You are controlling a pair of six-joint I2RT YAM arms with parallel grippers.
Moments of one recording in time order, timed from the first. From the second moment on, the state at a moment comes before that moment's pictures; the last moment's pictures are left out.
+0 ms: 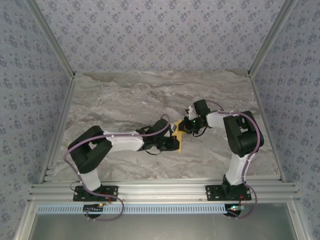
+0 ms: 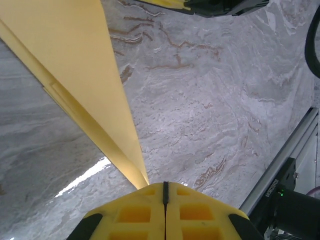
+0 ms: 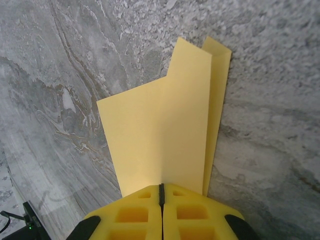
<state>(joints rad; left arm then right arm) -0.97 1.77 0.93 0.04 0.35 -0.89 0.31 1.86 0.95 -0.22 -0.64 0.48</state>
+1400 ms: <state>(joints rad) -0.99 1.91 0.95 0.12 0.36 -0.90 0.31 1.88 0.97 -0.27 -0.64 0.47</state>
